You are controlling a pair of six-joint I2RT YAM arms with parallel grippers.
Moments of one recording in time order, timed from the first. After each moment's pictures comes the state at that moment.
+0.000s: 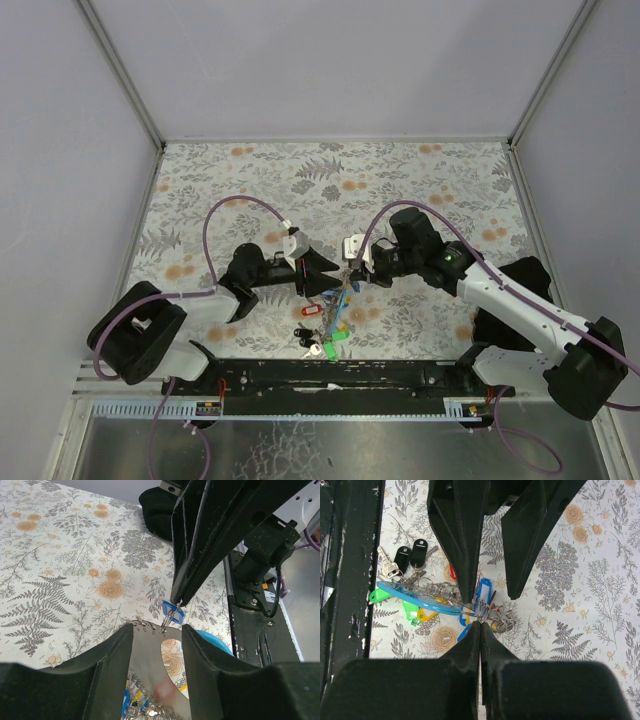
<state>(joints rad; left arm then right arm) -0.61 1.39 0.37 1.08 0.78 -0.24 0.71 1.17 0.90 -0.46 -0.62 -0.69</state>
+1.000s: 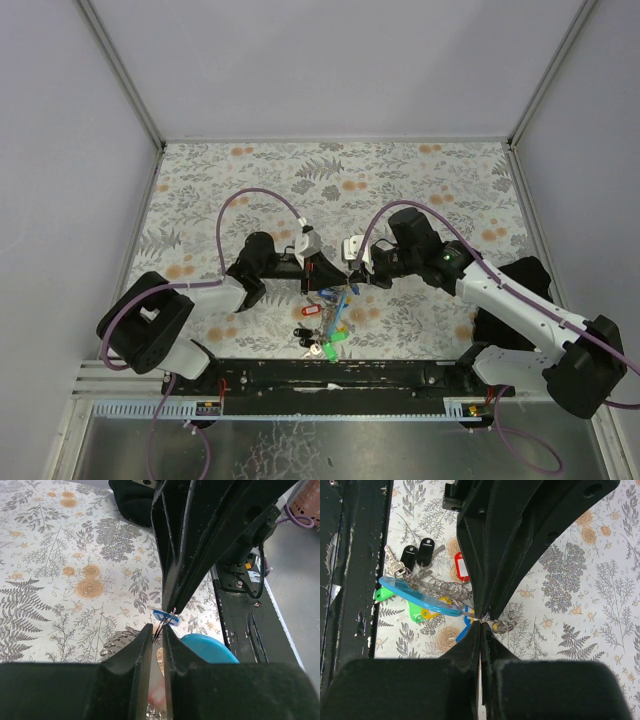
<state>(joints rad) -0.62 1.46 0.48 0.96 0.94 -0.16 0.71 1.17 0.90 -0.47 -0.65 -0.70</state>
